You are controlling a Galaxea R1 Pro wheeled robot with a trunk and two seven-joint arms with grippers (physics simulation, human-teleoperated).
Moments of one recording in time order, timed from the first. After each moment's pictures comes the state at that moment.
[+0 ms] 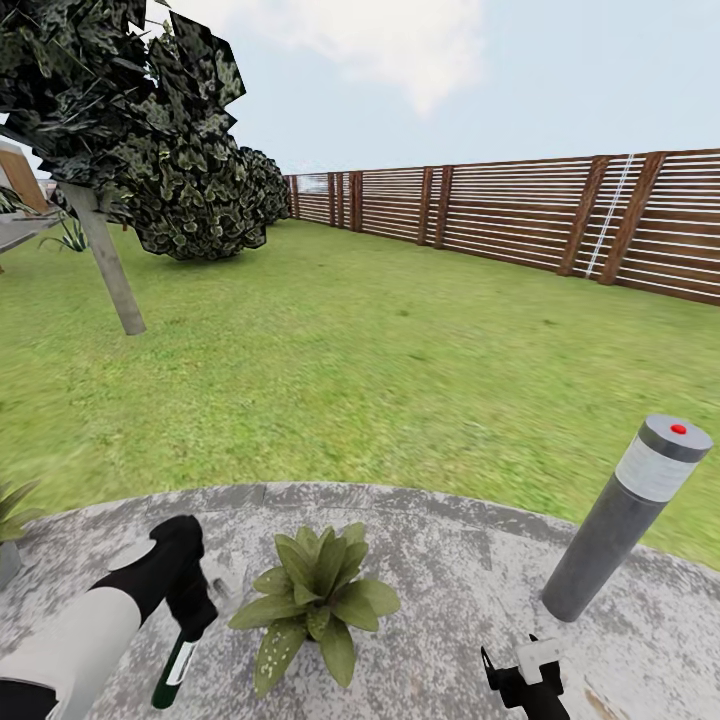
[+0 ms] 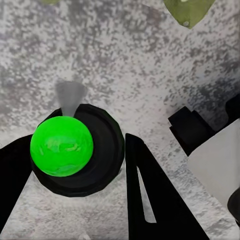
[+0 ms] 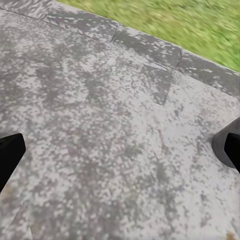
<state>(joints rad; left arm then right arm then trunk) -0.75 0.17 -0.20 -0.55 -1.03 0.80 -1.24 -0.44 -0.09 0.04 -0.05 0.18 -0.67 -0.06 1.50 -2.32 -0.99</state>
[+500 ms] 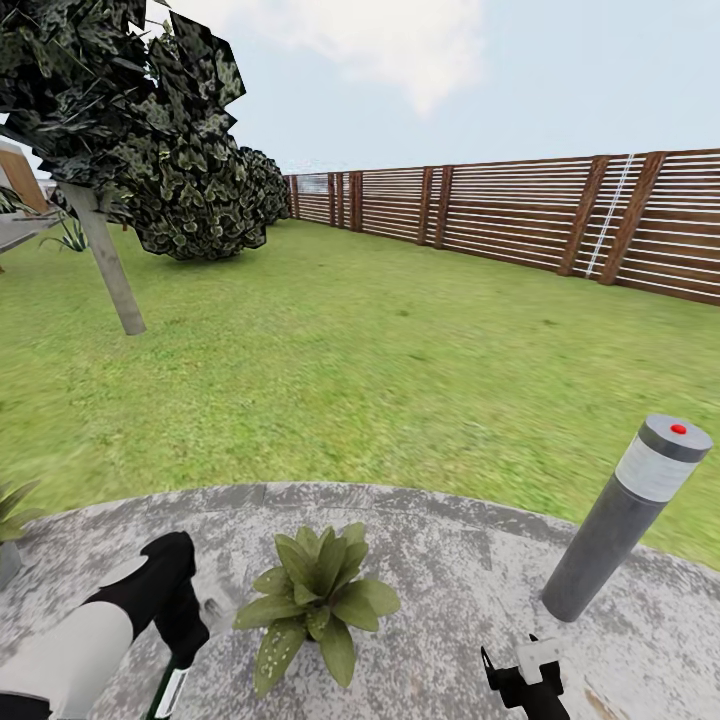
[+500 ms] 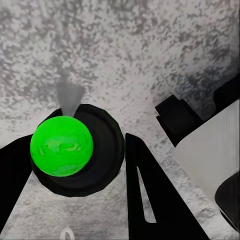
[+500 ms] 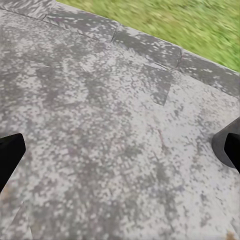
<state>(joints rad) -0.72 0.18 -0.17 -0.51 -1.02 0.79 -1.24 -0.44 -0.09 0.04 -0.05 0.18 -0.67 -0.06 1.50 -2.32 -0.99</state>
